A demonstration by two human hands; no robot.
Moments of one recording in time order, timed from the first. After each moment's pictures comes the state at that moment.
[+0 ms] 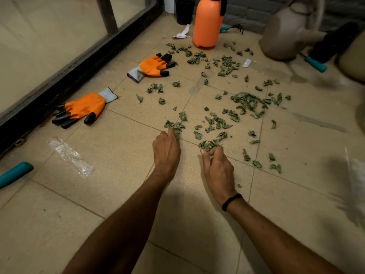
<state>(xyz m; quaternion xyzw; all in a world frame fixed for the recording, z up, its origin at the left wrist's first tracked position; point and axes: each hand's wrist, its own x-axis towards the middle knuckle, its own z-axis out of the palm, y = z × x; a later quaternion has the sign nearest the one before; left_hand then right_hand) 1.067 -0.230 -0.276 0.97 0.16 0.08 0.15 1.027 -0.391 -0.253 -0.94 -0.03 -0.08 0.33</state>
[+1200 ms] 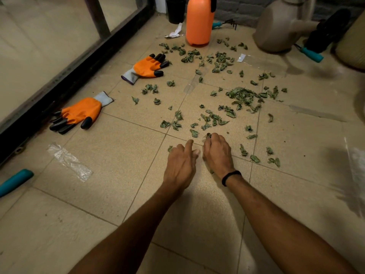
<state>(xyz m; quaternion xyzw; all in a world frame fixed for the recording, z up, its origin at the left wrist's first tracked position) 1.022 -0.275 -0.274 0.97 0.03 0.06 0.23 1.083 -0.399 -0.263 -0.96 -0.04 -0.05 0.29</state>
